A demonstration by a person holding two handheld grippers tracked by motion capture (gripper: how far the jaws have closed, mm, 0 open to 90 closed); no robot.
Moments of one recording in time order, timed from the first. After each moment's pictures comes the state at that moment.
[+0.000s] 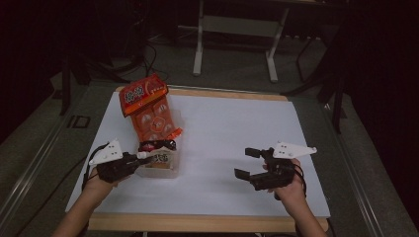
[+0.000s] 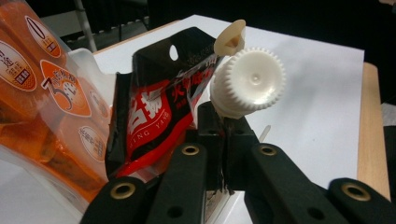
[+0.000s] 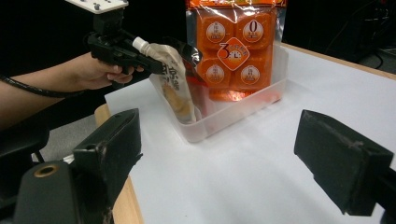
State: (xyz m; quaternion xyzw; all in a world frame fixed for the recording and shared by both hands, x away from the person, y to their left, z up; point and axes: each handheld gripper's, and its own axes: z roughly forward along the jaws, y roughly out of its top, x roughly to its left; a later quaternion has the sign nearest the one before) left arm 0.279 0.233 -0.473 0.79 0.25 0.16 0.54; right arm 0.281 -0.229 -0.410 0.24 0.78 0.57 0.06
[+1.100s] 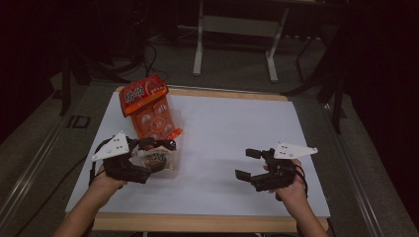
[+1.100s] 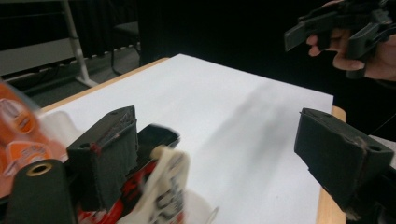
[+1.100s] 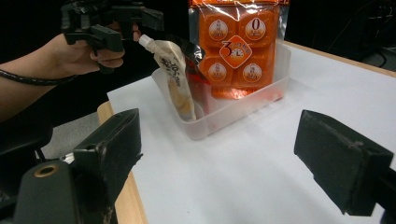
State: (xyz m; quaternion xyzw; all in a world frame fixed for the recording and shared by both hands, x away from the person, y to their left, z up) left arm 0.264 0.192 -0.421 0.76 0.24 0.16 0.58; right arm 0.280 -0.231 -0.410 0.24 0.79 0.57 0.05
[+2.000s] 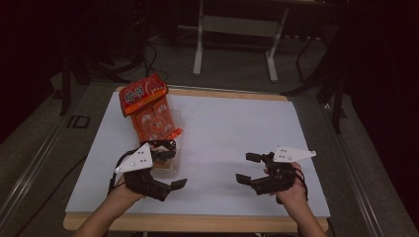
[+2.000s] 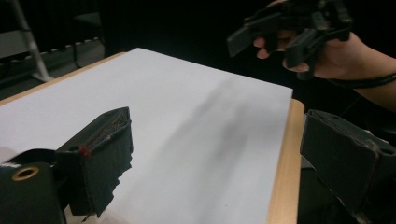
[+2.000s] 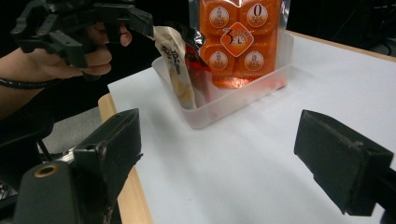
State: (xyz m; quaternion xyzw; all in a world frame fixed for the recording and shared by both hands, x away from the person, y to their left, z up) left arm 0.243 0.143 -0.425 0.78 0.20 0.11 0.58; right arm 0.278 -0.234 -0.422 0.24 0.79 0.56 0.04
